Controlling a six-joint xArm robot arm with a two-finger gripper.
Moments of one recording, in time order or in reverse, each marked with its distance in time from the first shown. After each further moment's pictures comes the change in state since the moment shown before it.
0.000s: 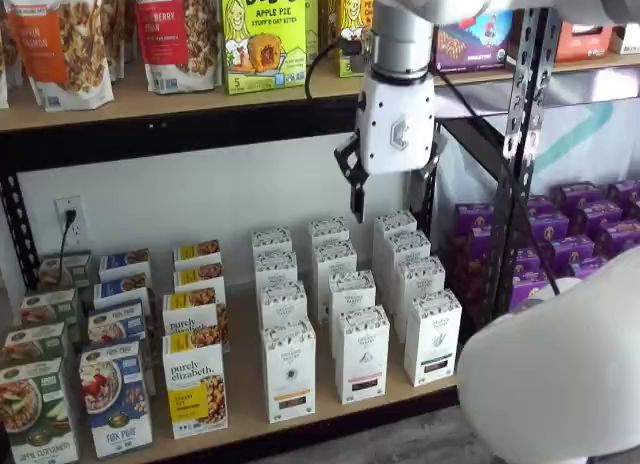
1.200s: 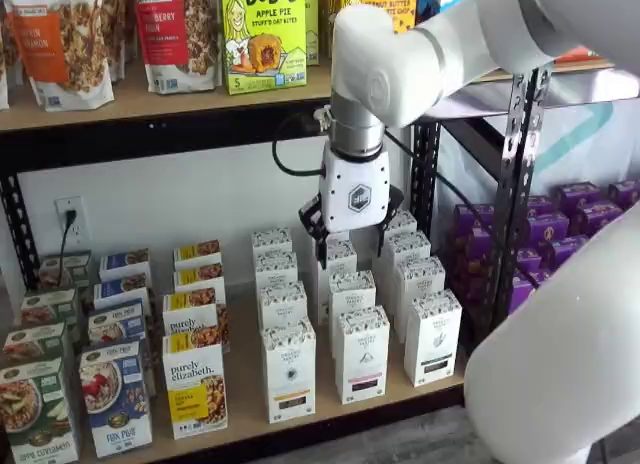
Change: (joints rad) arm 0.111 0.214 0.124 -0.105 -0.423 0.172
